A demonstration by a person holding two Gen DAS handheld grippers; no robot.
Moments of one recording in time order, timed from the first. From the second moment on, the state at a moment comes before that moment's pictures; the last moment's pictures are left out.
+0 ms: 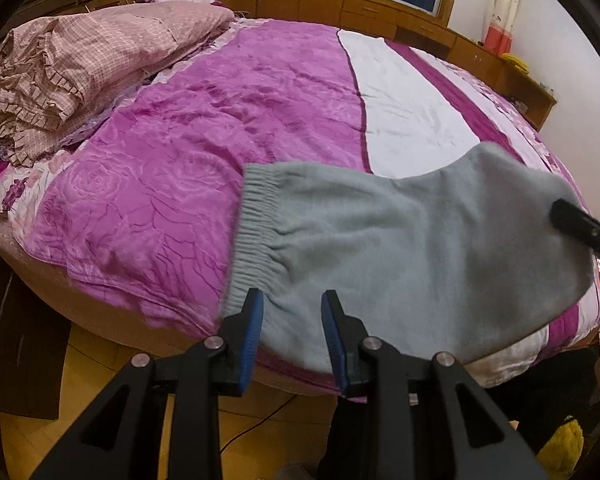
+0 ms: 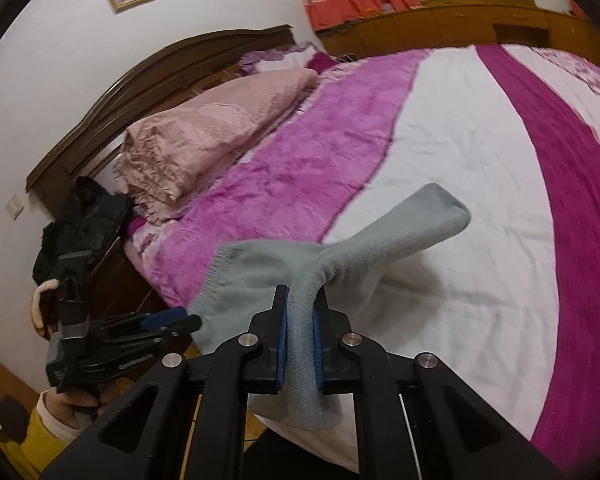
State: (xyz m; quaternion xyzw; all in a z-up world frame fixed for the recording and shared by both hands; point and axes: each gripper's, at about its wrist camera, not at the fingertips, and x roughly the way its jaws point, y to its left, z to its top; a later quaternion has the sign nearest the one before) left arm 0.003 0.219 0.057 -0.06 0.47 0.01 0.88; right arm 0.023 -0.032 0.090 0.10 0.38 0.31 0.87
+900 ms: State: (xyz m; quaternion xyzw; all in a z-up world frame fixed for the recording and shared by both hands) left arm 0.004 0.283 0.069 -0.05 0.45 0.03 0.89; right arm 0.024 0.082 0.108 0.04 0.37 0.40 0.84
